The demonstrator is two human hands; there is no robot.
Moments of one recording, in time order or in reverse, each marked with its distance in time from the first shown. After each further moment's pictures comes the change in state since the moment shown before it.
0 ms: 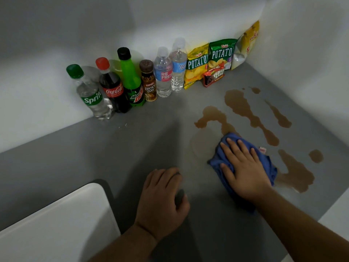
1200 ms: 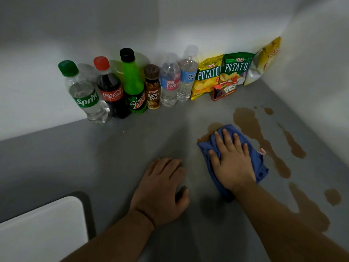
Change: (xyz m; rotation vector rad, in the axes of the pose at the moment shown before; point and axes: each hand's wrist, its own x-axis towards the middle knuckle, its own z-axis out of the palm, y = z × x) left_hand 0.080 -0.015 0.018 0.117 -0.052 0.032; right_hand 0.109 -0.020 -0.011 0.008 0.009 0.025
